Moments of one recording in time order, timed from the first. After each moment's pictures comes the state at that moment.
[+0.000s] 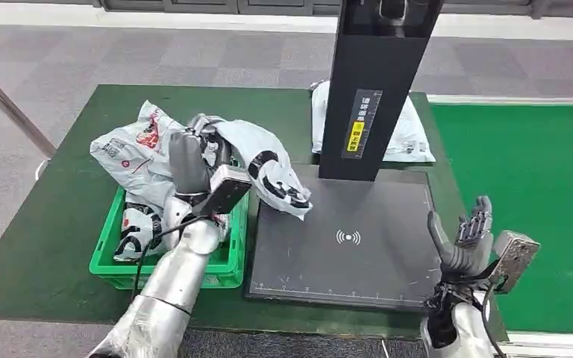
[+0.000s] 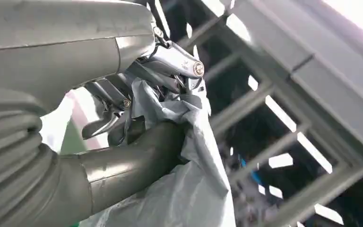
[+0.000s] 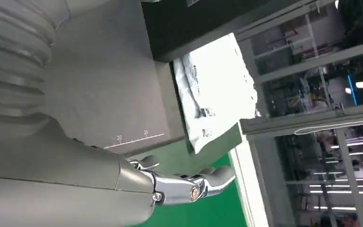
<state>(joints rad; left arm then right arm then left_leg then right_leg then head) -0.55 -0.37 -0.06 -1.03 -0.84 0.70 -0.61 -0.07 0.09 -0.07 -1.37 -0.29 -0.35 -0.54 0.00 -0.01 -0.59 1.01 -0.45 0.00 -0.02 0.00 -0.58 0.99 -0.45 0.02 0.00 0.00</state>
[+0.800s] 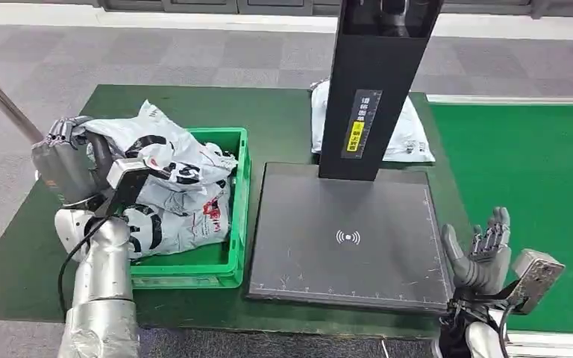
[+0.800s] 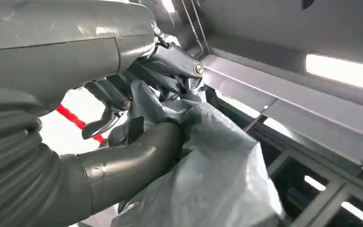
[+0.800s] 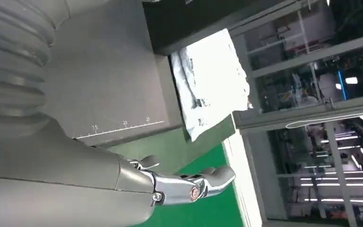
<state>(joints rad) -0.51 -0.30 0.45 -1.24 -1.06 0.70 -0.70 0.03 0.06 -0.08 -1.51 -0.32 -0.37 -0.53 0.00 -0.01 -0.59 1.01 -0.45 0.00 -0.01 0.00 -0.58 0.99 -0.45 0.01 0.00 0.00</state>
